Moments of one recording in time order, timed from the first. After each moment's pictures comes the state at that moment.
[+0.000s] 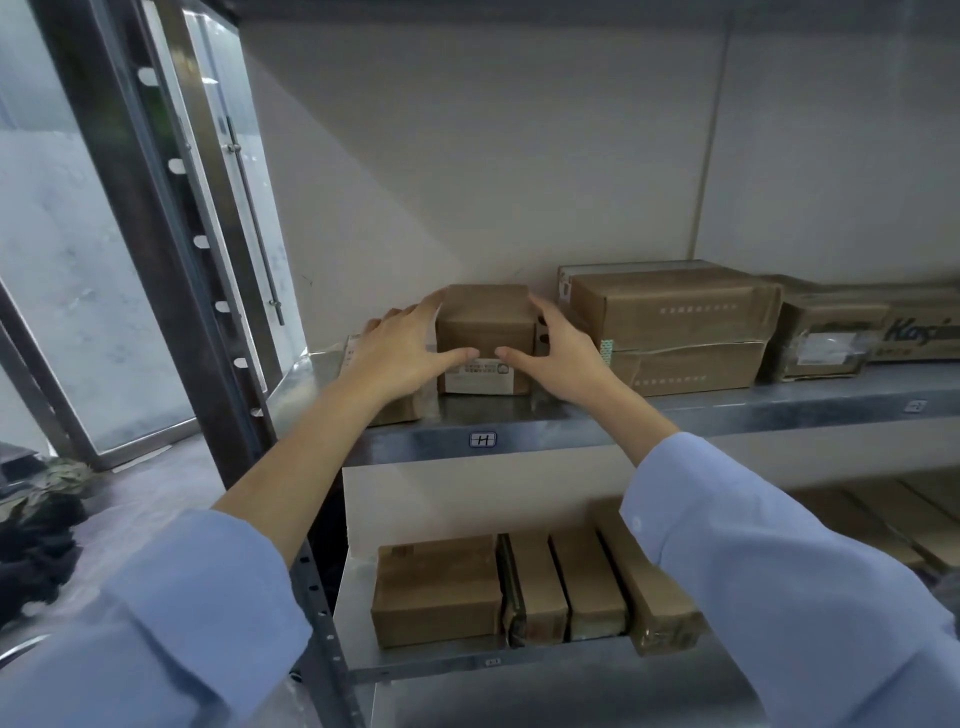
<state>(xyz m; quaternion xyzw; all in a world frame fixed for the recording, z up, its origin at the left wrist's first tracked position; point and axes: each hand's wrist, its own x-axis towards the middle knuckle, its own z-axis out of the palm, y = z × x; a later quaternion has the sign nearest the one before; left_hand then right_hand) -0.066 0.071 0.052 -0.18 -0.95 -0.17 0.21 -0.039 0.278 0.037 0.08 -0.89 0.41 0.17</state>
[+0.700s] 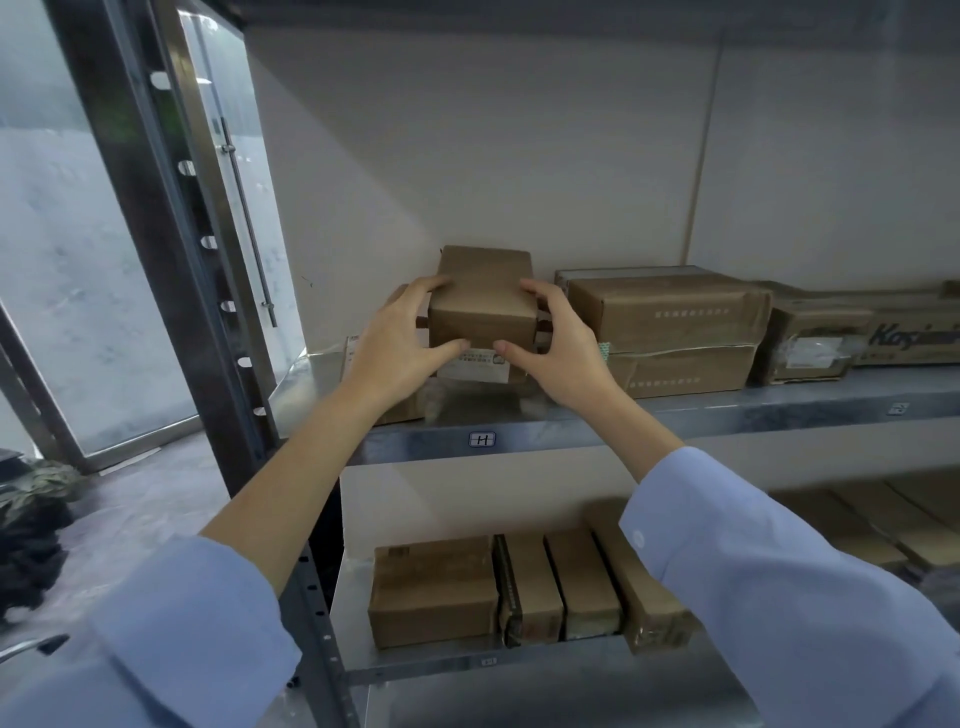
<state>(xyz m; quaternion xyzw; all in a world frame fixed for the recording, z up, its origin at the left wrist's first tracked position) -0.041 0.070 0.056 -0.24 -0.86 -0.35 0.27 -0.012 0.266 0.047 0.13 -0.84 0.46 0.26</state>
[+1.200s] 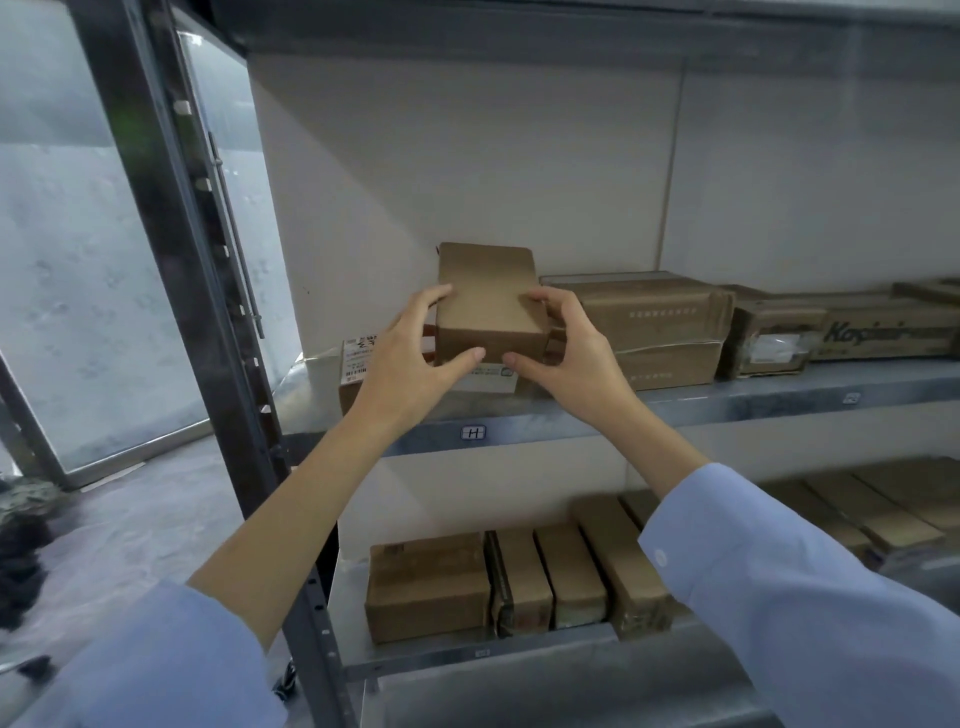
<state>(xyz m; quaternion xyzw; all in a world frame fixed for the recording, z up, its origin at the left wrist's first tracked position) 0.012 0.079 0.052 -0.27 -0.82 -0.42 0.28 0.039 0.276 0.052 0.15 -0.81 0.50 0.27</state>
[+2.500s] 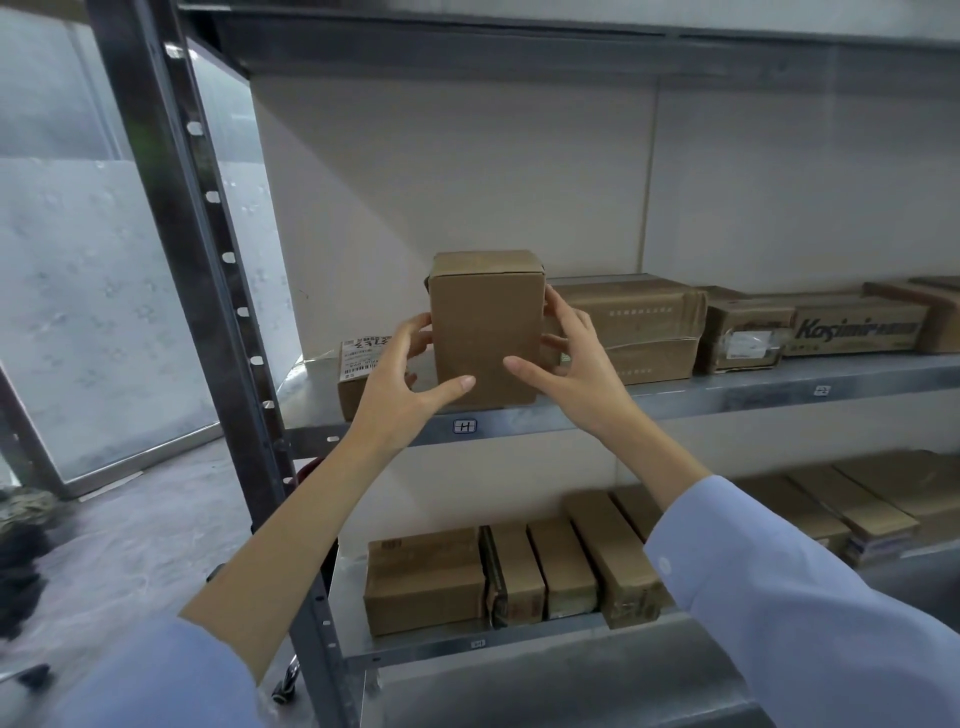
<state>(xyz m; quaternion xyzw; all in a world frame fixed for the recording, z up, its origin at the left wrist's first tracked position) 0.052 0.078 0.039 -0.24 -0.78 -0.54 0.18 0.065 0.285 0.045 0.15 -0.80 0.53 0.24</state>
